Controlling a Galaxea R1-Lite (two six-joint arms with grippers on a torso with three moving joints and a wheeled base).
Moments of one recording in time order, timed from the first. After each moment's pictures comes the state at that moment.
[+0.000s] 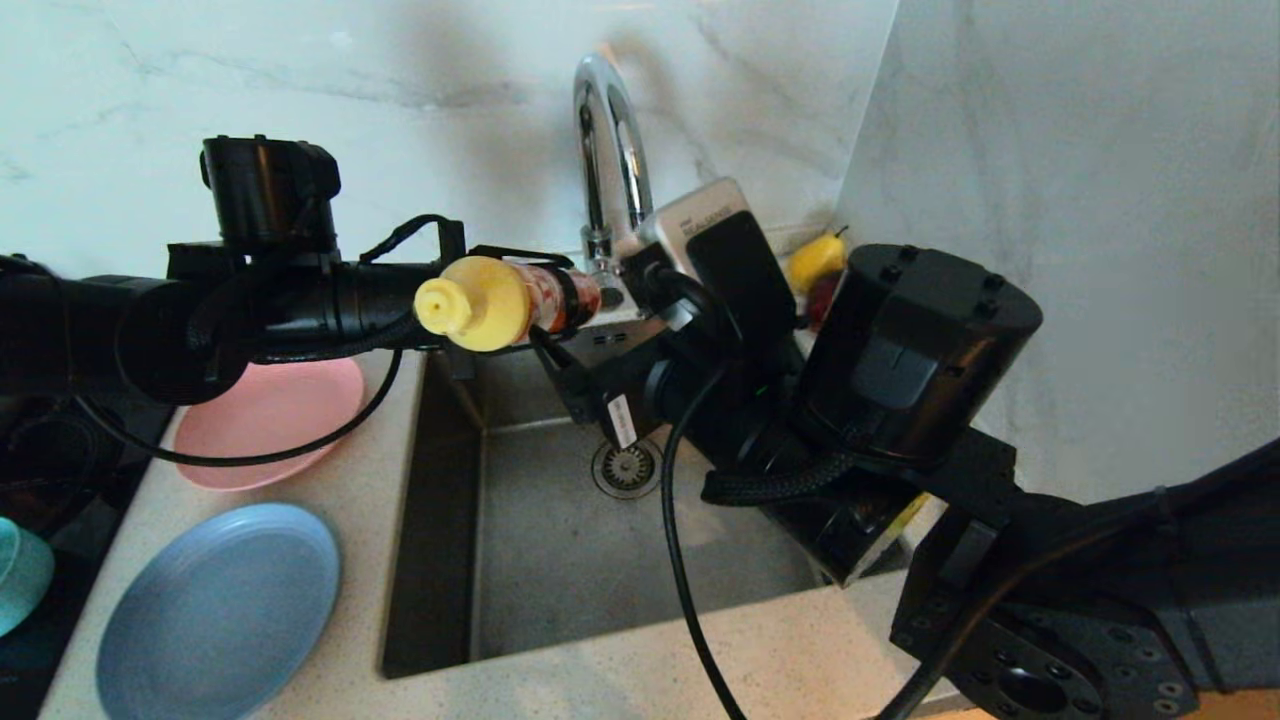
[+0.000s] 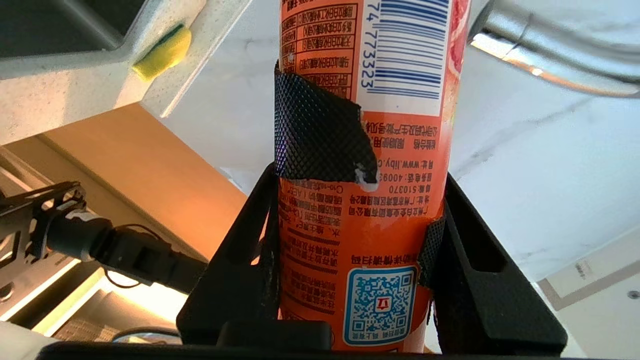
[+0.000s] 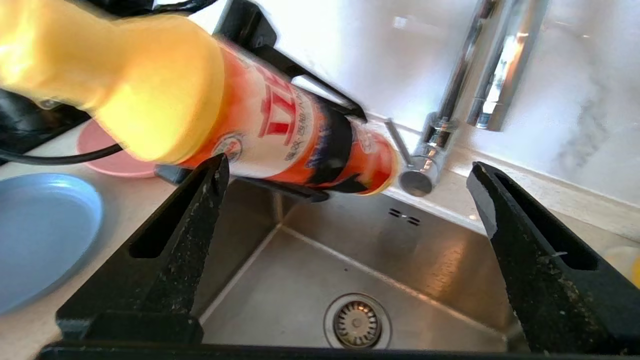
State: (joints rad) left arm -0.22 1.82 -1.34 -0.32 -0.97 -1.76; right arm 0.98 1.90 -1.18 -1.00 -0.27 -0.31
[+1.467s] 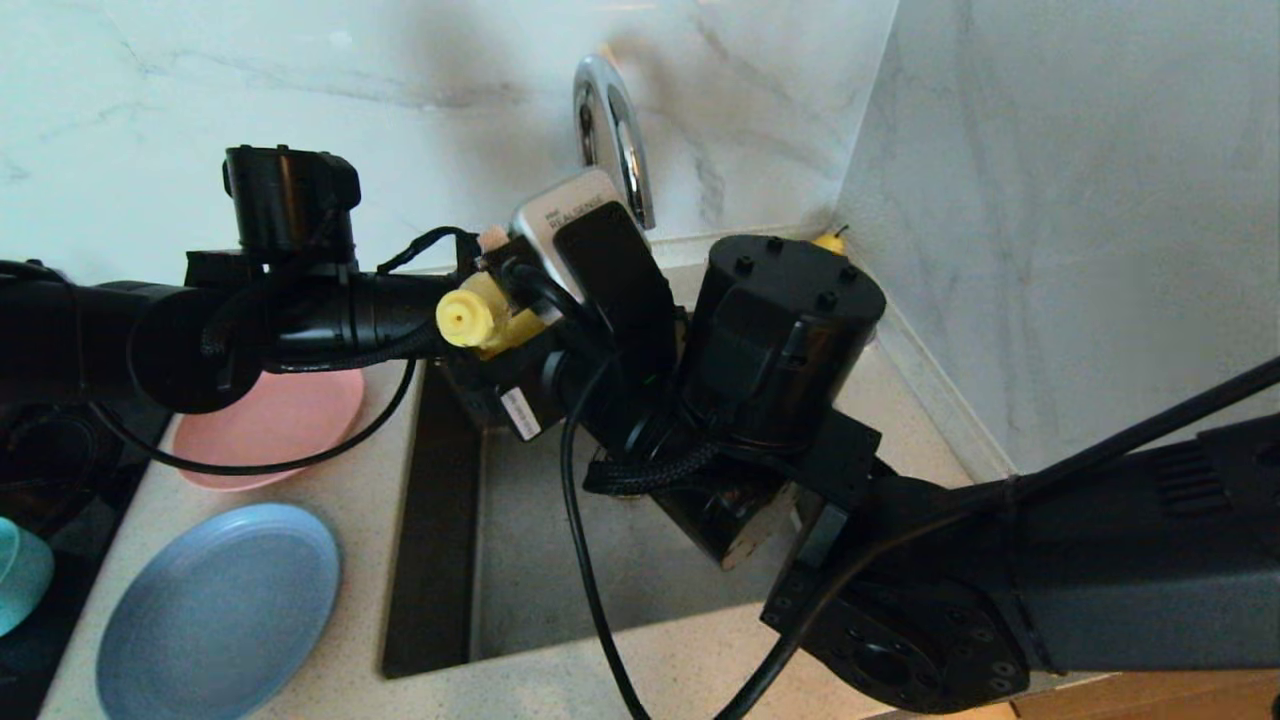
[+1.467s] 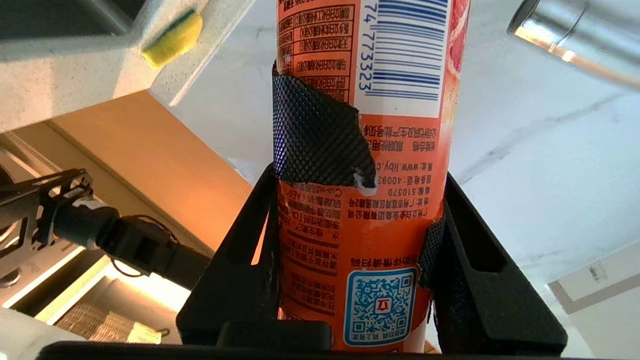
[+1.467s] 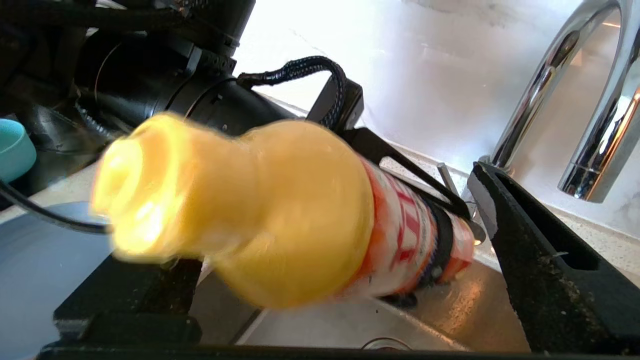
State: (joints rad) left arm -0.25 1.82 -1.32 -0.31 -0.97 -1.75; right arm 1.02 2.03 -1.40 -0.95 -0.26 -0.33
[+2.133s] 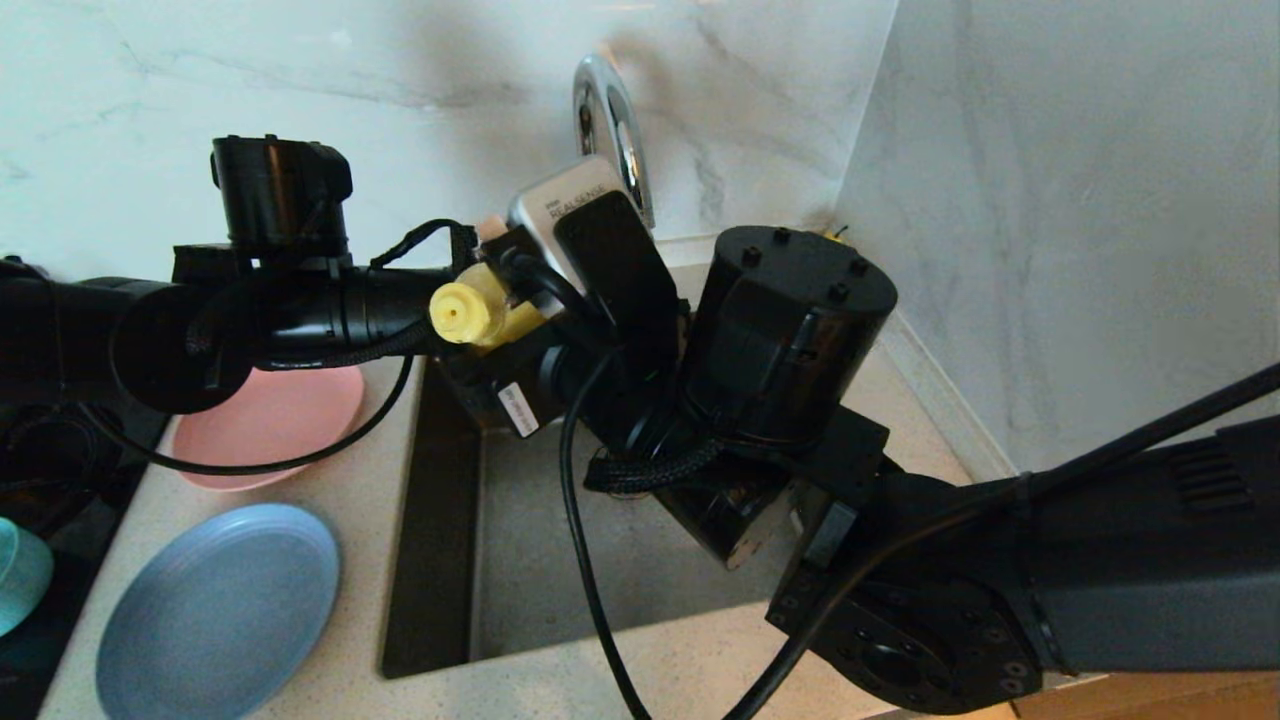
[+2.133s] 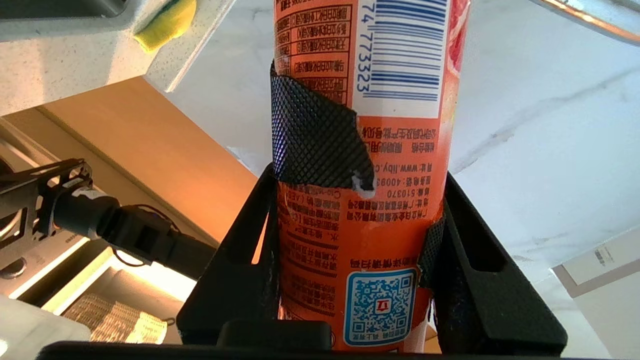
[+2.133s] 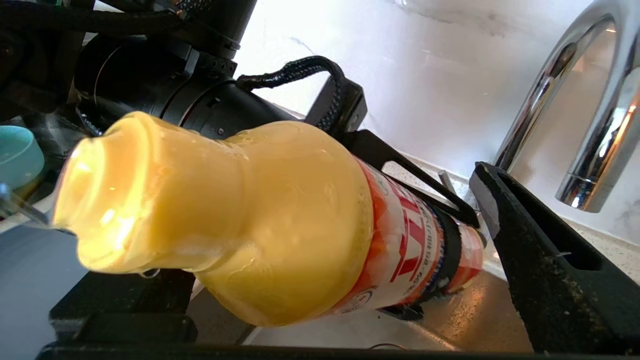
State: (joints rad) left arm -0.26 1.79 -1.31 -0.31 -1.00 -1.75; right arm 1.00 2.02 -1.39 -0.96 -0.26 -0.33
